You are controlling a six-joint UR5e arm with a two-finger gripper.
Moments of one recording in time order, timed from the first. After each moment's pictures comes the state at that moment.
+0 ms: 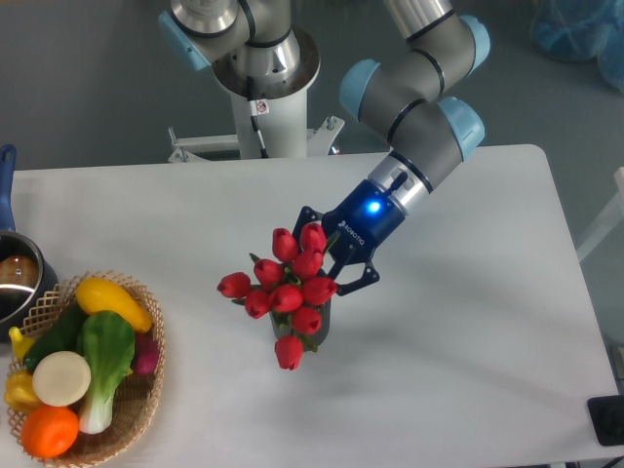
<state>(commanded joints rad) 2.75 -1.84 -1.93 -0.92 0.42 1.28</state>
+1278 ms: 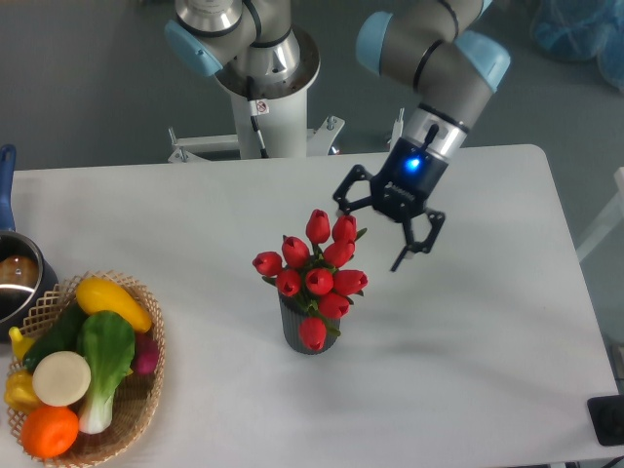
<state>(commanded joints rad) 2.87 -1.70 -1.88 -0.92 0.89 1.31</state>
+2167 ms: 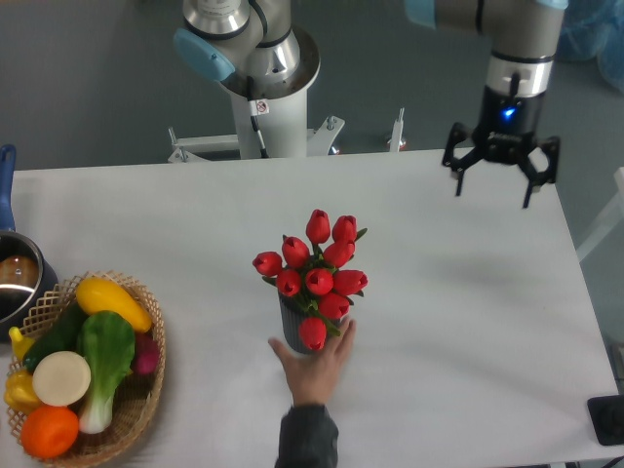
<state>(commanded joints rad) 3.07 -1.69 -1.80 -0.92 1.23 1.39</state>
